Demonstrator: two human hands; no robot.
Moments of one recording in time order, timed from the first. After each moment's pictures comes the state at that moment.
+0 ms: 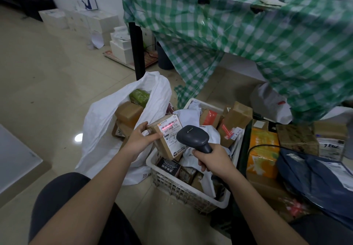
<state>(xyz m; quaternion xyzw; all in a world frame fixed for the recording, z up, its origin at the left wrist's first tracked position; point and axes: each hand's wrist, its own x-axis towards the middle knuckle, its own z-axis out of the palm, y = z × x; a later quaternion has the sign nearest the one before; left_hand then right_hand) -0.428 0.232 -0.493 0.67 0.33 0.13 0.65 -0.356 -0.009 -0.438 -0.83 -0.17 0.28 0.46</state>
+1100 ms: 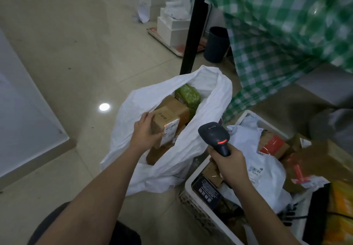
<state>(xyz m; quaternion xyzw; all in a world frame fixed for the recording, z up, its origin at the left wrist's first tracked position) -0.434 0.413 -0.594 0.83 0.39 0.16 0.37 -0.313 0.176 -0.526 -0.84 -0.16 0.22 0.47</state>
